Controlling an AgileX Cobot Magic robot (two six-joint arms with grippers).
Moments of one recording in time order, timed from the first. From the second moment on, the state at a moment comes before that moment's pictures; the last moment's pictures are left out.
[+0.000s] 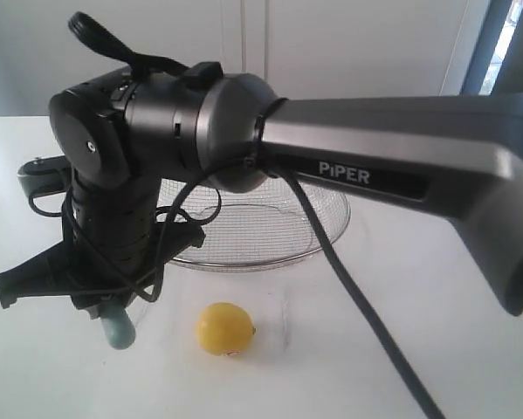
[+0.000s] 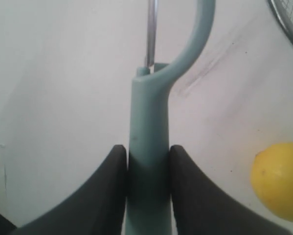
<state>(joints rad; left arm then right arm) 0.06 0.01 0.02 -0.08 0.46 0.15 1.02 2.05 -1.76 0.08 1.02 0.41</state>
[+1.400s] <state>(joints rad) 0.06 0.01 0.02 -0.08 0.46 0.15 0.70 1.71 -1.47 0.05 1.14 0.11</state>
